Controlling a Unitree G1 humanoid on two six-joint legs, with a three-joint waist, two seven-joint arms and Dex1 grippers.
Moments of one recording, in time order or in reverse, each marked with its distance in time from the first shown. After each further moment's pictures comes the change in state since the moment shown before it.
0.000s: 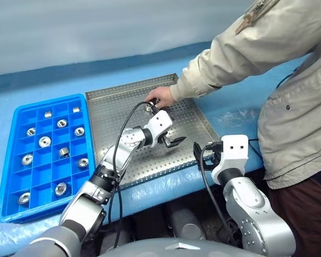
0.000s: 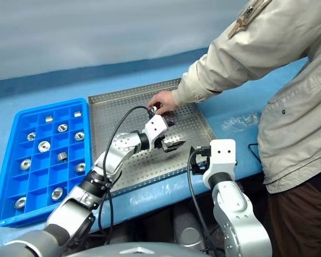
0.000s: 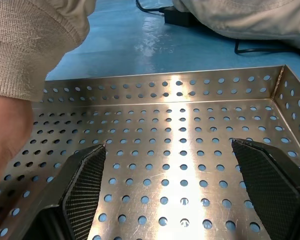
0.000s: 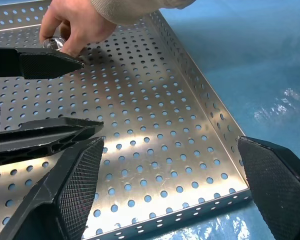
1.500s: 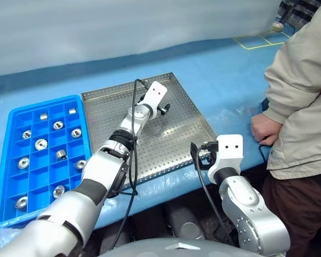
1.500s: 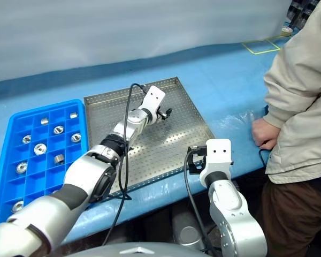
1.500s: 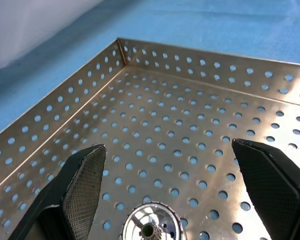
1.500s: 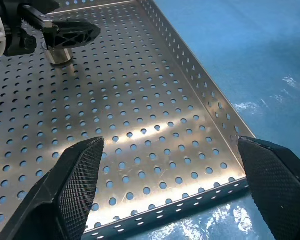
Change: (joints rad) left arm -0.508 -0.152 0.225 0.890 0.117 -0.157 0.488; right arm 0.001 0.009 0.034 0.026 -0.016 -0.001 -0.037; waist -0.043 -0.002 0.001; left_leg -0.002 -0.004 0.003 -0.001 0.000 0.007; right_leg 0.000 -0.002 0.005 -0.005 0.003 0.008
